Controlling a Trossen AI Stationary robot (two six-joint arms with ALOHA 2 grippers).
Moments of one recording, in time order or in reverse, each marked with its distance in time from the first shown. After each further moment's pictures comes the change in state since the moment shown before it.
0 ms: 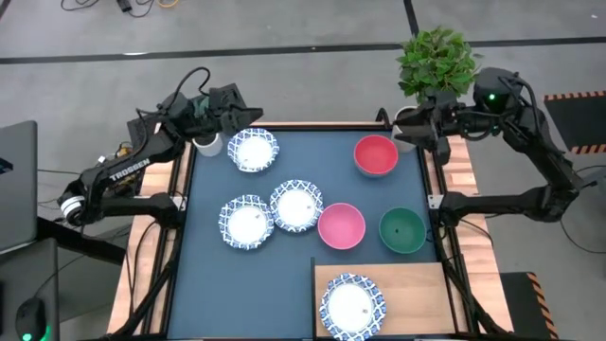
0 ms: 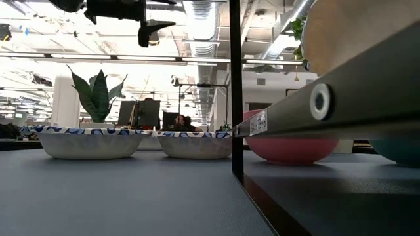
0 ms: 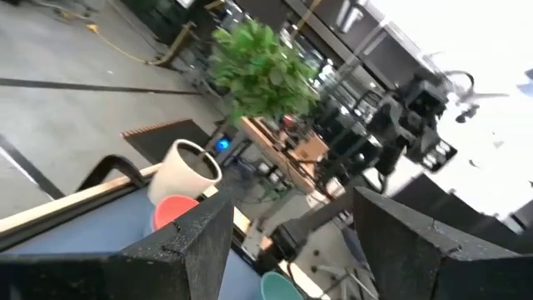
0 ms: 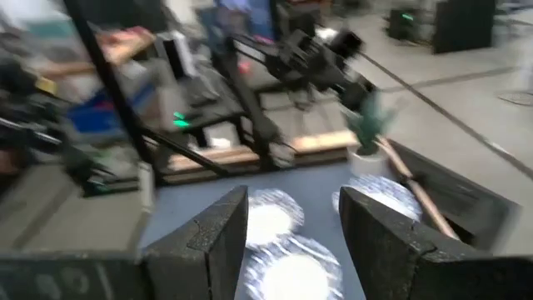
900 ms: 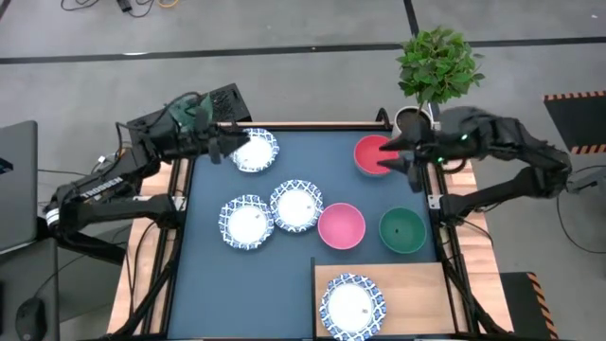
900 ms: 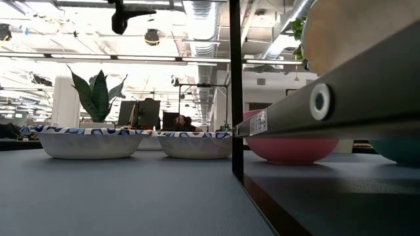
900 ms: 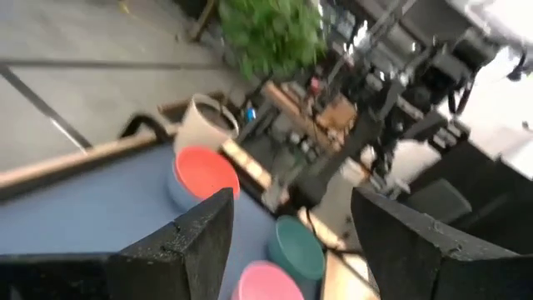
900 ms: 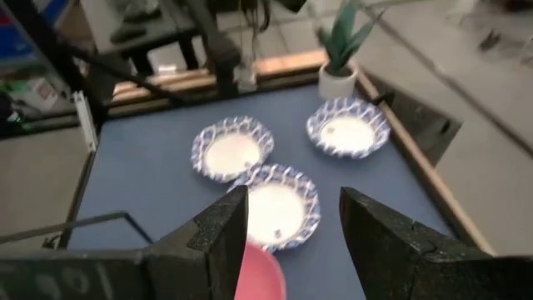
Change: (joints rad) left arm -0.200 -0.263 0.000 -0.416 -0.246 0.136; right arm 0.472 0.063 0.000 -0.172 0.630 0.094
